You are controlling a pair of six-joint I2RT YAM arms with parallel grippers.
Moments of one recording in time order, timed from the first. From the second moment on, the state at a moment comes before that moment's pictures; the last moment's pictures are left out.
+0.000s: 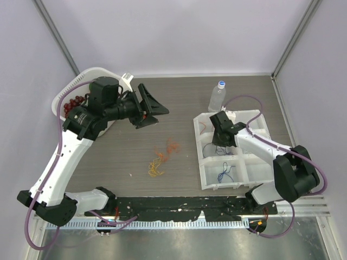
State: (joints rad) left arm -0.51 1.21 1.59 -0.88 0.43 -1.00; right arm 0.49 1.44 0.85 -0.50 0.28 0.68
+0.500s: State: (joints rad) left arm -0.51 1.20 1.52 -0.87 0.45 -0.97; right arm 0.49 1.19 1.01 -0.73 0.23 0.55
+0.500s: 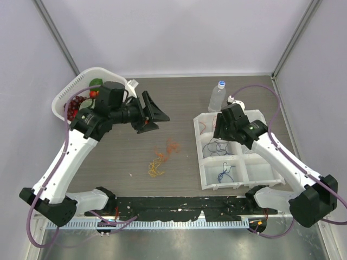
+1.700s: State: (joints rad) left arm -0.46 1.60 1.07 -0.76 0.15 -0.79; right arm 0.86 1.29 0.94 -0.49 -0.08 0.66
